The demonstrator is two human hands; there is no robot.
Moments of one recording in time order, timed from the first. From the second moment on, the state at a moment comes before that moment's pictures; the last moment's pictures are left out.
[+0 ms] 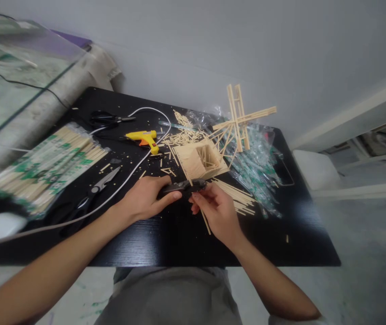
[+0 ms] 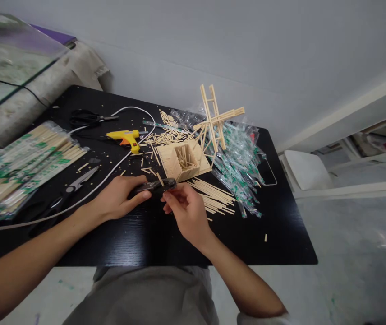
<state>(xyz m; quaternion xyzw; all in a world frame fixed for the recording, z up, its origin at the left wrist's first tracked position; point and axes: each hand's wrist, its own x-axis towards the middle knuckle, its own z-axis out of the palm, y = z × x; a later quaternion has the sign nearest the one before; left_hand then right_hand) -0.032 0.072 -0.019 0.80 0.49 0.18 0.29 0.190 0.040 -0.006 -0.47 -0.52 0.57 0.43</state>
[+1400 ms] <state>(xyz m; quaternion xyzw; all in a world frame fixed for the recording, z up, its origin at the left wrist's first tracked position) -0.031 0.067 -0.016 0.78 0.48 0.20 0.34 0.195 0.045 -0.010 -0.38 -0.34 0.79 0.34</state>
